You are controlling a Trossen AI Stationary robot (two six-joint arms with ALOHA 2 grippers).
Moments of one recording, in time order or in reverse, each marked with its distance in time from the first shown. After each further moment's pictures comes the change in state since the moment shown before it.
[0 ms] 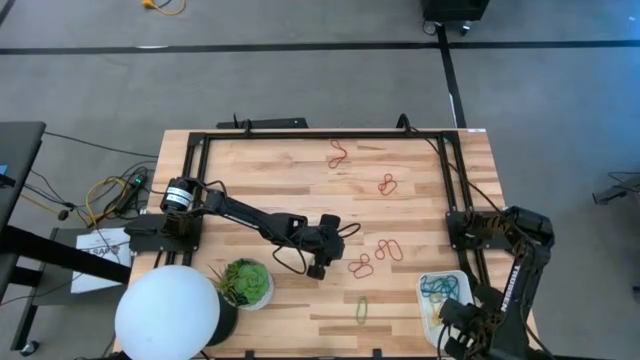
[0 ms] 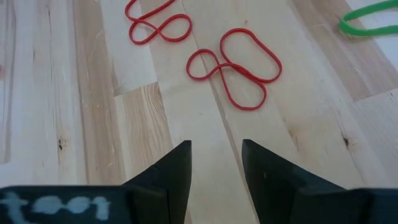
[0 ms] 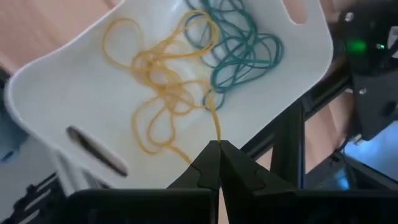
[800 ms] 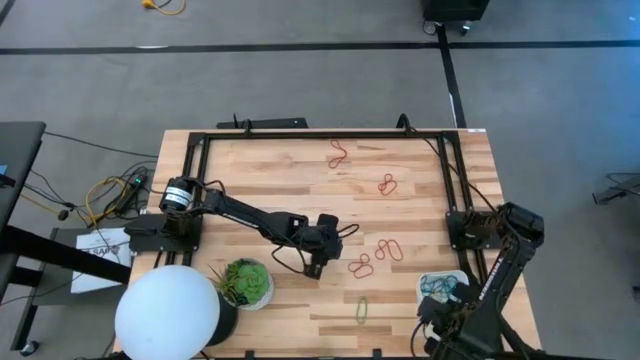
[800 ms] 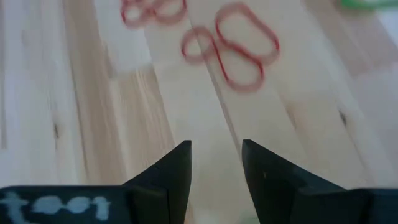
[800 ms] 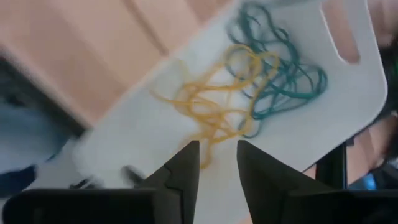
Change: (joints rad) left arm 0.000 -0.010 0.020 -0.091 -0.002 0.016; right arm -0.144 0.000 -0.020 0.127 -0.007 -0.143
